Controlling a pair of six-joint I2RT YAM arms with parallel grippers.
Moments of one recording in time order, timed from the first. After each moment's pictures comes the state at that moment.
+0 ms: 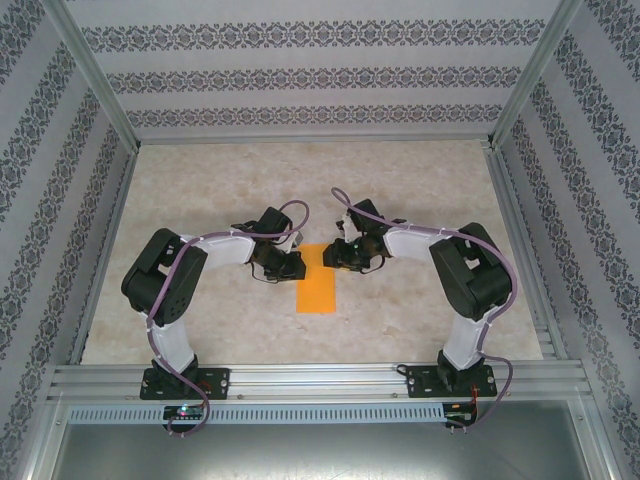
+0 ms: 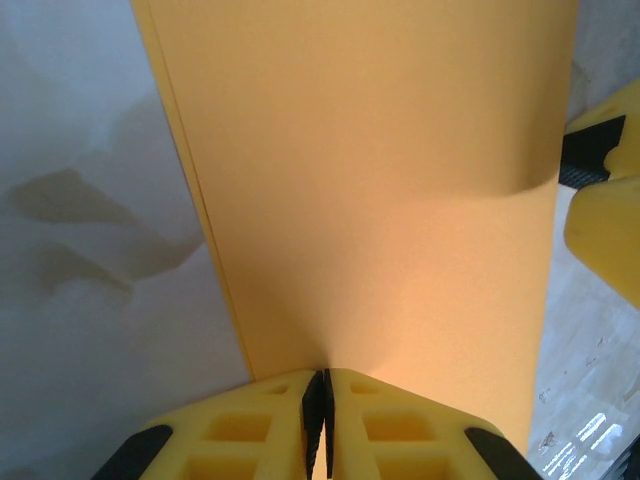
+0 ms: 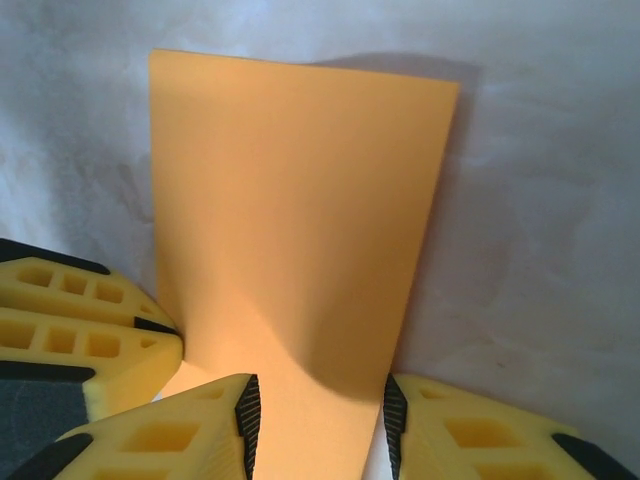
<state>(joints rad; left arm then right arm) -0.50 1.83 0.99 -0.40 0.48 -0.47 0.51 1.83 0.99 -0.28 -0.53 0.55</state>
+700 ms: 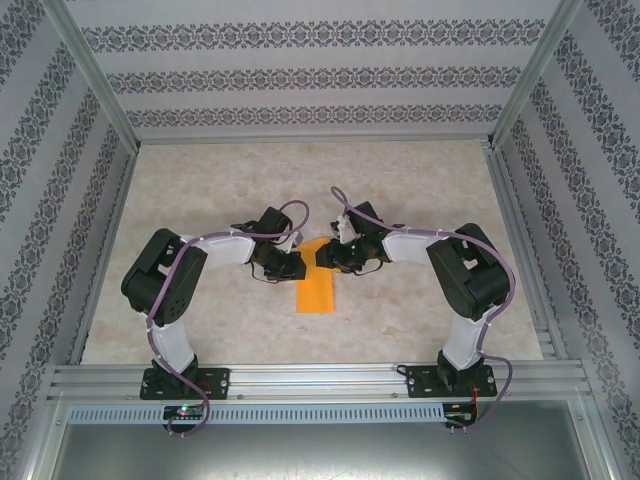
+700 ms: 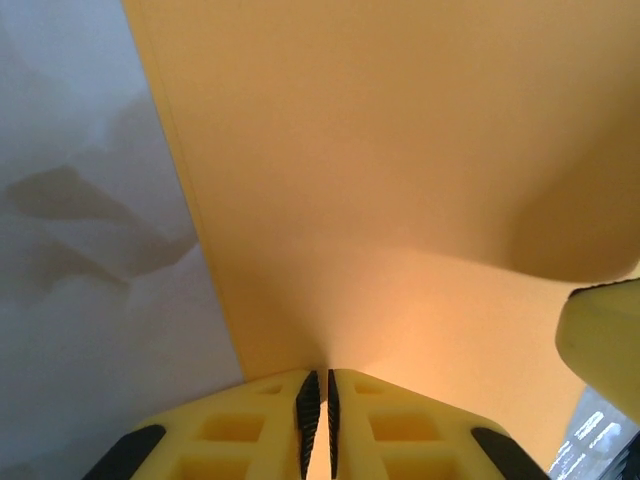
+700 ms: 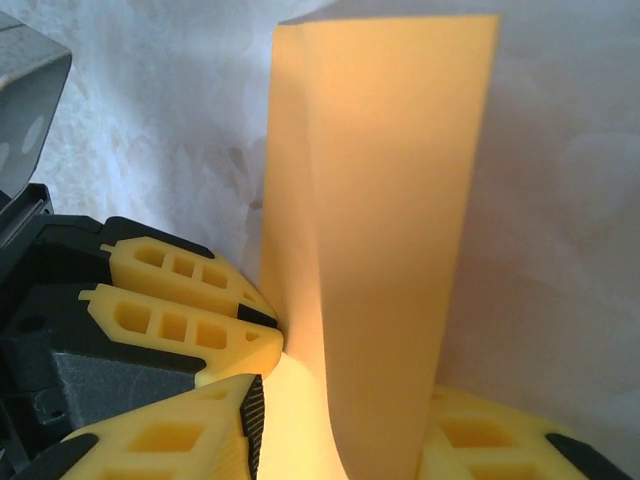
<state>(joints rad) -0.50 1.82 0.98 -0.40 0.48 -0.47 0.52 1.84 0.94 -0.12 -0.68 0.64</state>
